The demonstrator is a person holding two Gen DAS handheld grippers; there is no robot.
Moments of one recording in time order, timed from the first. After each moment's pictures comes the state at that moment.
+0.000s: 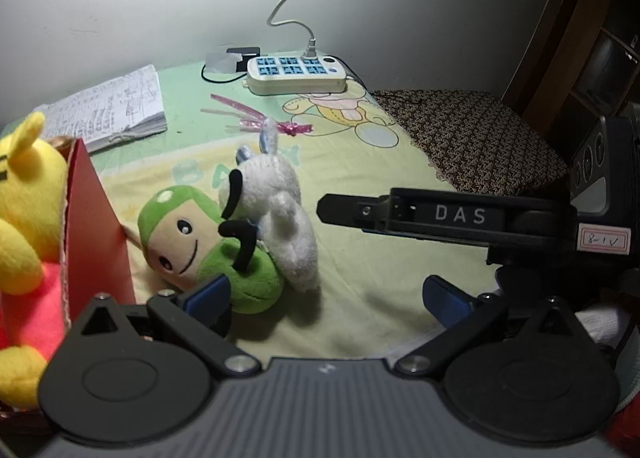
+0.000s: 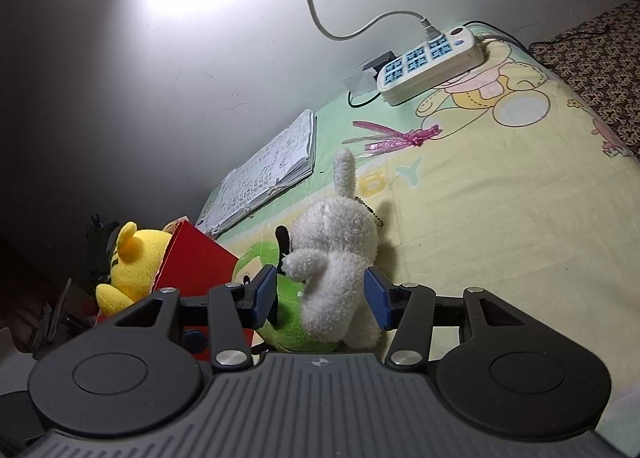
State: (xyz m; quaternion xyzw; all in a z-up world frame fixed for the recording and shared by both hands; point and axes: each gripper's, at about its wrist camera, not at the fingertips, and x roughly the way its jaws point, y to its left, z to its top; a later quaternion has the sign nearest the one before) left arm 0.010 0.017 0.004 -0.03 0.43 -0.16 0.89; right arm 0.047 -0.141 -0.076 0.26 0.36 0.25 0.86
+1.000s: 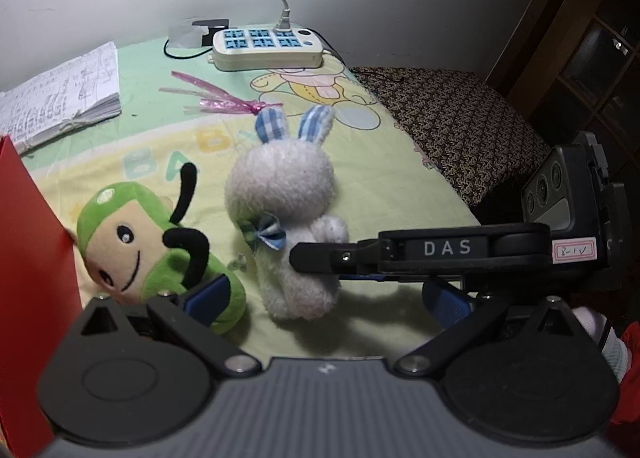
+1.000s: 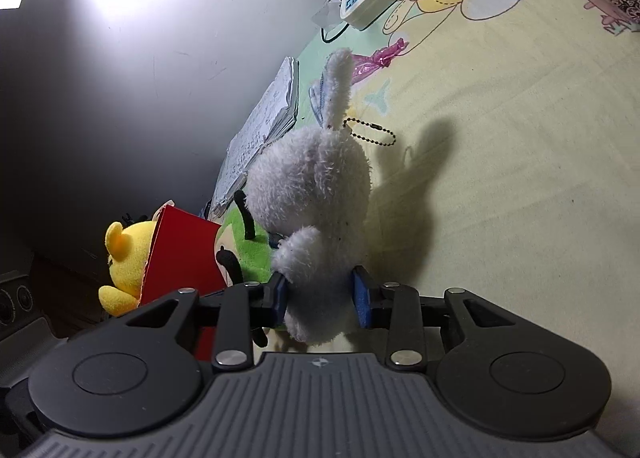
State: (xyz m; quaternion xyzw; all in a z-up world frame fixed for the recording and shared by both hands) left arm 0.046 -0.002 -0.018 -0.03 0.46 -0.20 0.87; right arm 0.068 -0.181 -0.136 0.37 0.45 0.28 0.77
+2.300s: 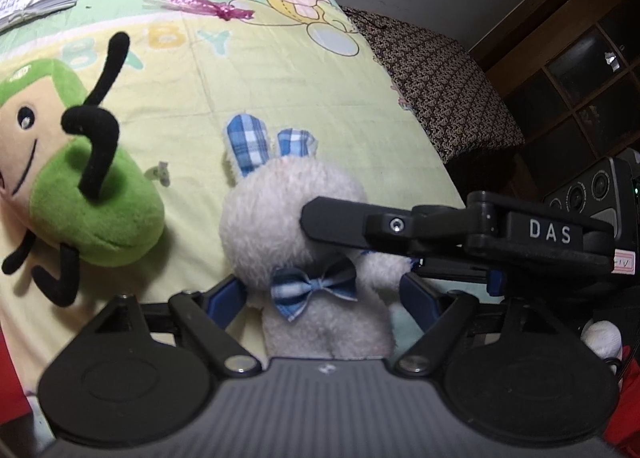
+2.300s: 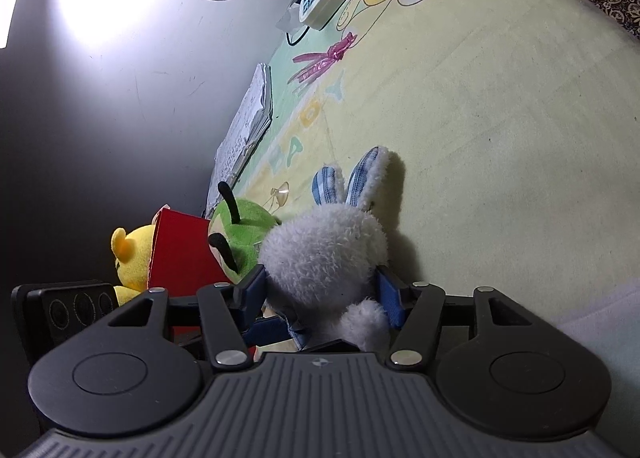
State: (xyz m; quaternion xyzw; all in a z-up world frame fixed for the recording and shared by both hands) left arm 0.049 -0.013 -0.068 -0.11 0.54 -0.24 0.80; right arm 0.042 -0.200 -0.143 0.41 0.46 0.25 0.75
